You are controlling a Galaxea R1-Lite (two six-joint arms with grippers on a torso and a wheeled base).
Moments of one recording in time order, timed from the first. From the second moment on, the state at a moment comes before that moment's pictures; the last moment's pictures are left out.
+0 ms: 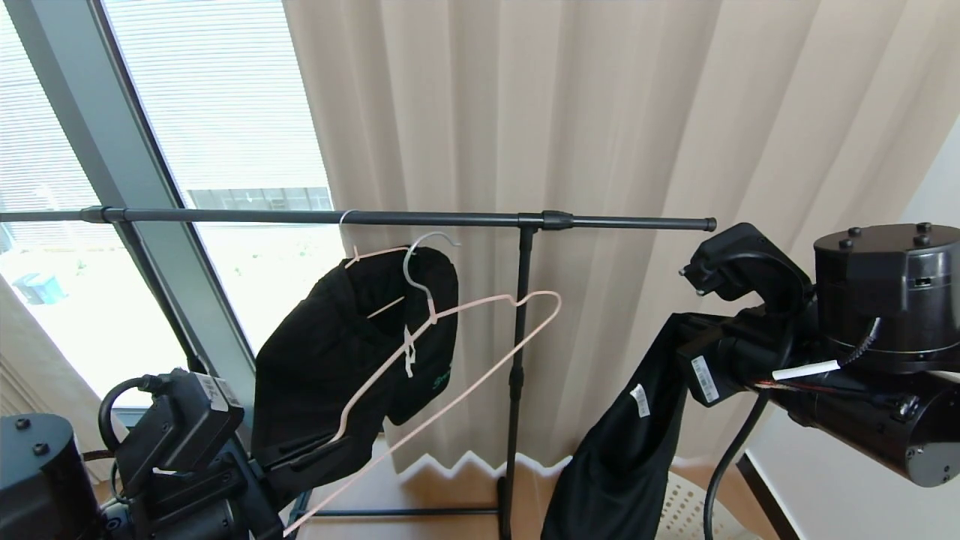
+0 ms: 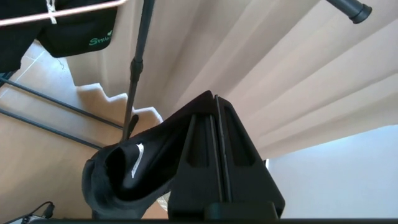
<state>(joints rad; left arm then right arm) -0.50 1.40 -0.10 -1.04 -0.24 0.13 0.65 1.51 -0.78 -0.28 -0.53 -0.14</state>
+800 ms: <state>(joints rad) -0.55 1.76 -0.05 -1.51 -0.41 0.13 0.44 1.56 -0.83 -0.36 -0.56 -0.27</state>
